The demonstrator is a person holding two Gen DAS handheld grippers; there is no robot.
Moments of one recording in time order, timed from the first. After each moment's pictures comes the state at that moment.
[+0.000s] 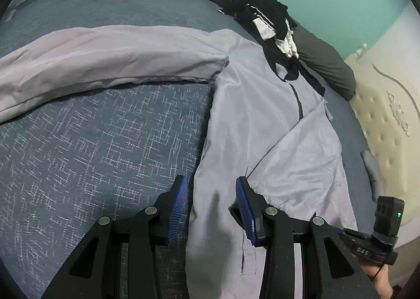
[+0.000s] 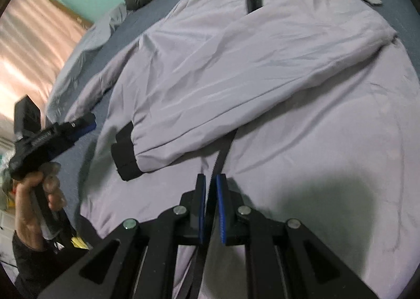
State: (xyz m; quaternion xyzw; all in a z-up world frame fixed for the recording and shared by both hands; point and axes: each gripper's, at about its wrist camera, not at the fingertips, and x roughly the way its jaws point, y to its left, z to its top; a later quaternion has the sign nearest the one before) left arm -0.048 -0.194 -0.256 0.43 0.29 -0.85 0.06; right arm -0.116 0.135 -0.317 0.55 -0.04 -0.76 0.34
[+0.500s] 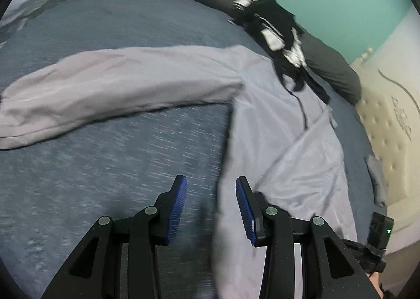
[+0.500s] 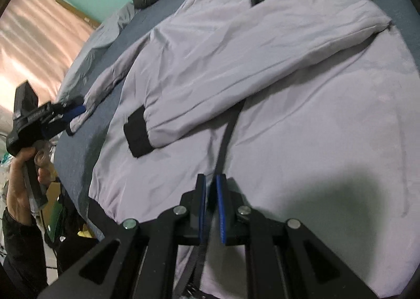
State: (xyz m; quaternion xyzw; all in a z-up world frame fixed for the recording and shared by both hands) left arm -0.023 -0.237 -0.216 0.43 0.28 -0.85 0.10; right arm -0.096 0.152 -0.317 0.55 -0.06 -0.75 0.36
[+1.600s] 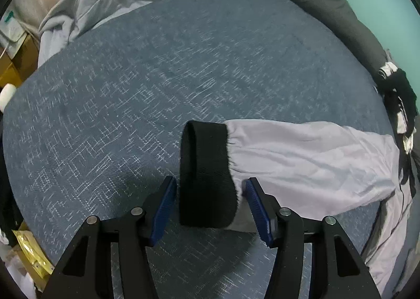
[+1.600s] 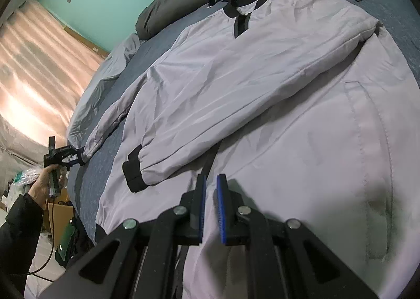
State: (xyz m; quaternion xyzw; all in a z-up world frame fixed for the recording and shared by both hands) left arm 0.075 -0.482 -0.253 0.44 0.33 -0.75 0.36; right arm -0.124 0.175 -0.322 0.51 -0.12 -0.77 0.37
